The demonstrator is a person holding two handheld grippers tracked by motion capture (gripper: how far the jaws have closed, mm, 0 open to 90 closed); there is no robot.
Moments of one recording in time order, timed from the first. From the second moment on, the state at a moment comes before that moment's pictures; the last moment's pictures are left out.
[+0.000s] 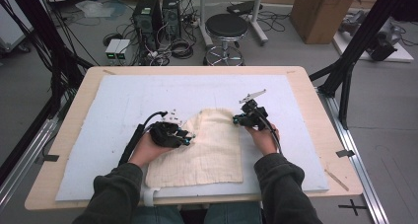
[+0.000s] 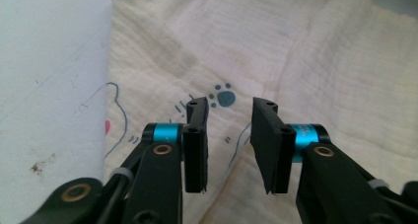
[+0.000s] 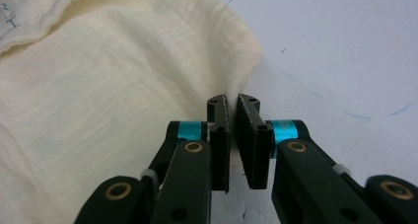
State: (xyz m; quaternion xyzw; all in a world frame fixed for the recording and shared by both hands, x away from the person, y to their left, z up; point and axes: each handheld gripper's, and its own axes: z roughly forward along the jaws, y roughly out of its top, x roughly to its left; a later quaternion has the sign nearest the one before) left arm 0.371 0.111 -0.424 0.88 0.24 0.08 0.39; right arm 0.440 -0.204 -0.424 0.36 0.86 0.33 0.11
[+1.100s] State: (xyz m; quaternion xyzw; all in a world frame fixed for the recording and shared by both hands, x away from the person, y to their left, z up) left arm 0.389 0.143 -0.409 0.85 0.29 0.11 0.43; right arm 0.447 -0.208 -0.409 0.35 0.87 0.34 0.12
